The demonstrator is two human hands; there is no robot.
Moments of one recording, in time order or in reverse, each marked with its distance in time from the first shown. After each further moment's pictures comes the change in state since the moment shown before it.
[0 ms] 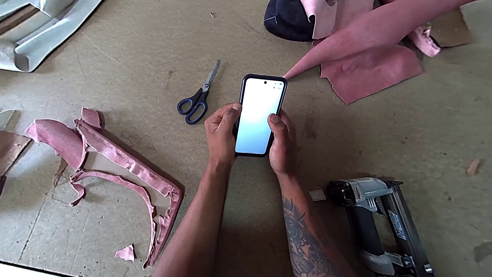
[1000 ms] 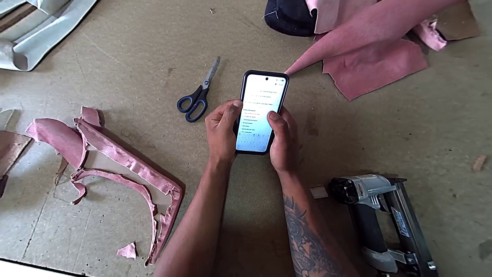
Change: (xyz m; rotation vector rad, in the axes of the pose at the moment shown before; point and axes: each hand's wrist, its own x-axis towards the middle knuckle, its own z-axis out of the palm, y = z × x) left_hand 0.001 0.001 0.000 -0.028 -0.024 0.001; right_hand 0.000 -0.001 0.000 0.017 -0.005 0.021
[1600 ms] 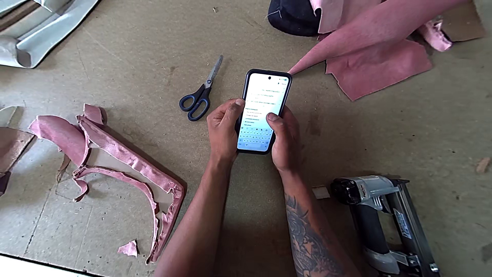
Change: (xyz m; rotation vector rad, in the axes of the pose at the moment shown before) left_hand 0.001 0.001 -0.003 -0.003 -0.007 -0.012; right_hand 0.001 0.003 0.000 0.022 -0.018 -0.011
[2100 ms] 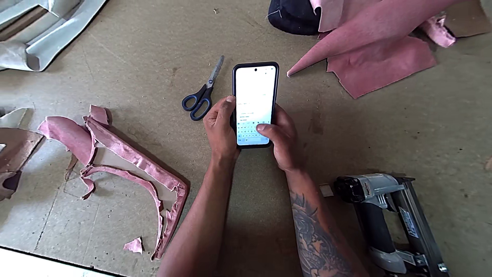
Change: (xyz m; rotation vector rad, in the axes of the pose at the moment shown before) left_hand 0.000 0.001 0.001 -0.084 0.115 0.051; right_hand -0.001 -0.002 -0.005 0.094 -0.219 0.107
